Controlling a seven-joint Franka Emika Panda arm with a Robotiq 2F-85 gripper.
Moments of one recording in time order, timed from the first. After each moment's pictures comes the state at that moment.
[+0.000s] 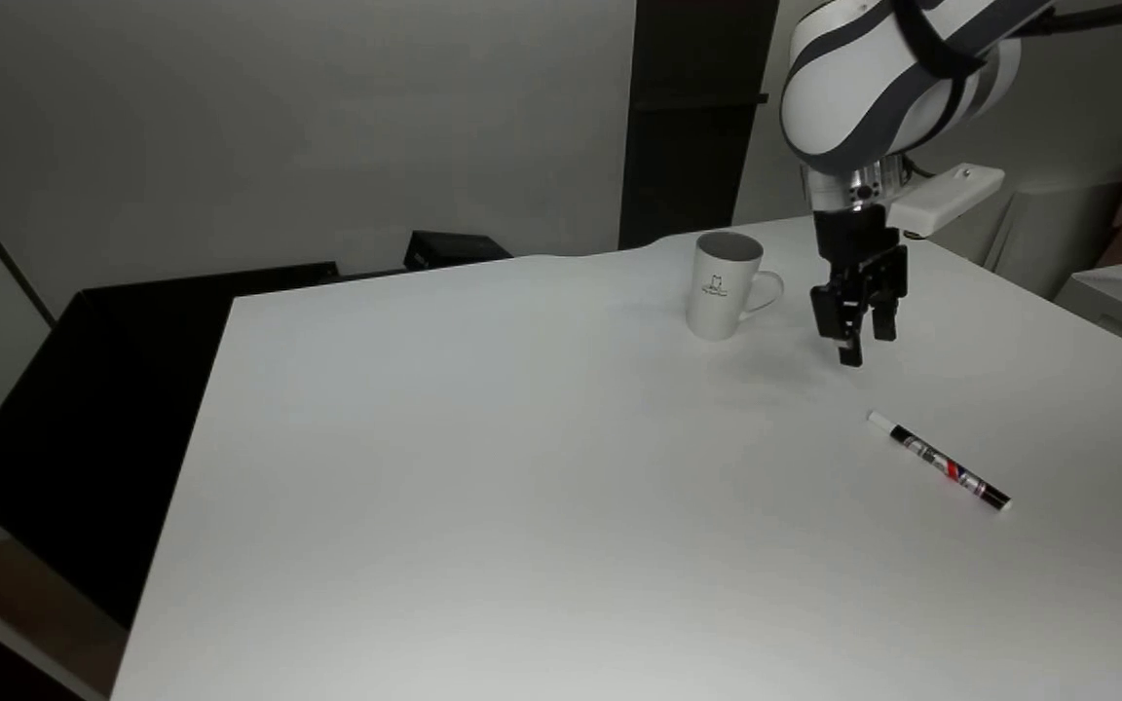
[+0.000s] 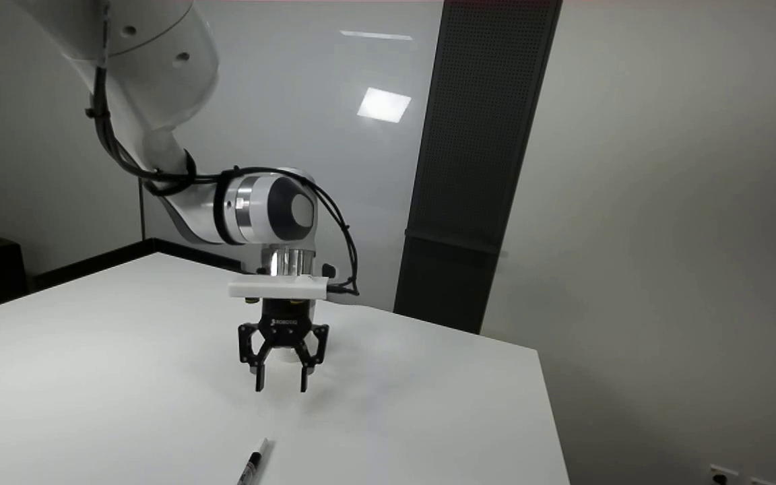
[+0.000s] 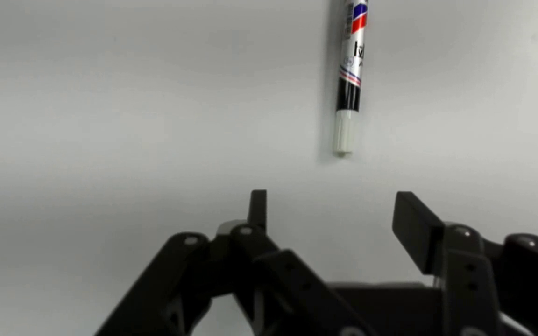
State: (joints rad) arm -0.06 0.79 -0.05 -1.58 -0.20 2.03 -0.22
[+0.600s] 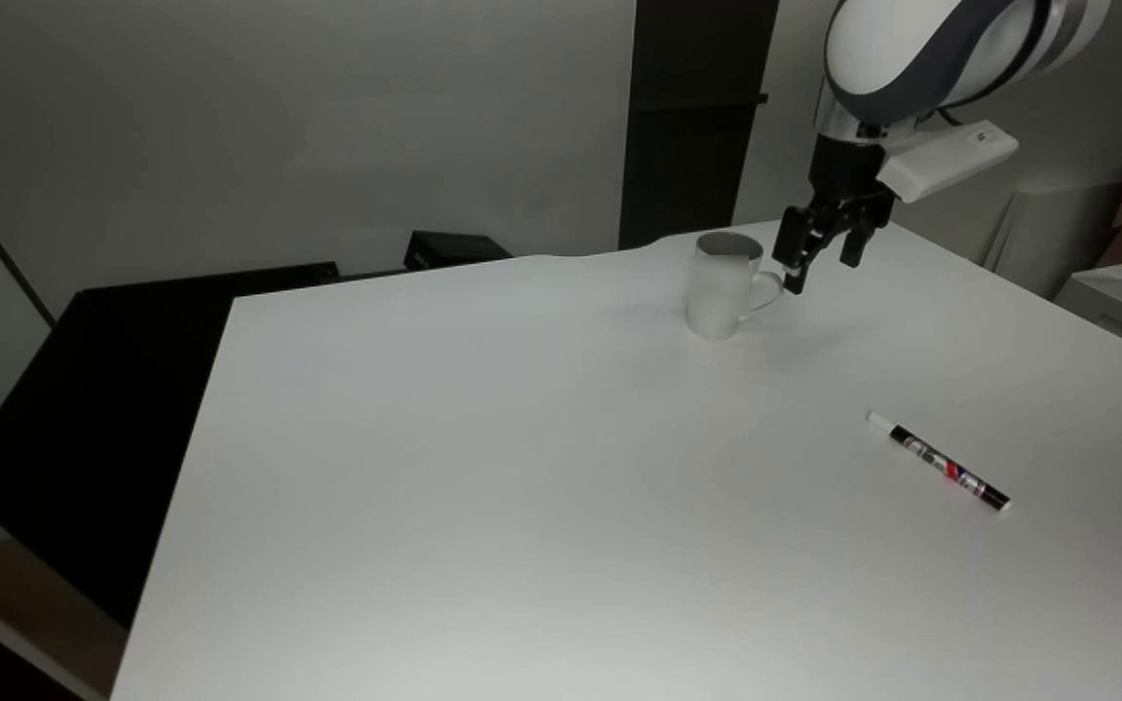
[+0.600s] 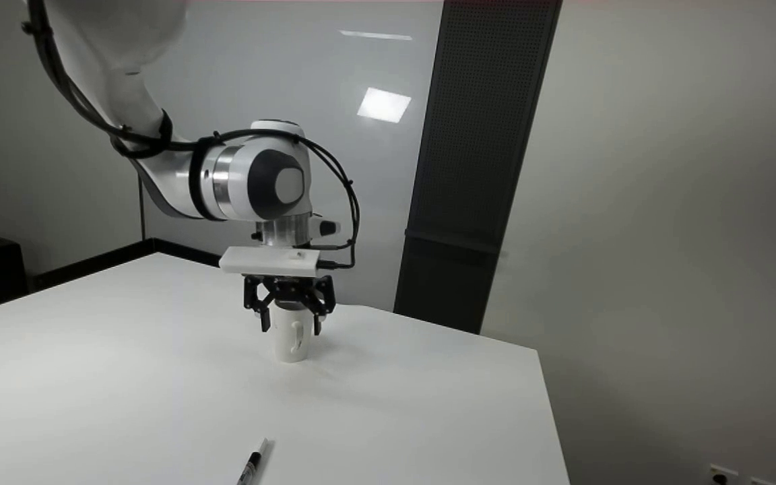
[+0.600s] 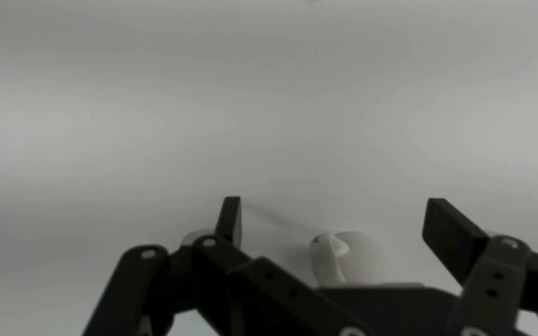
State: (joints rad) arm -0.06 0.61 -0.05 -1.78 -0.12 2.44 -0.14
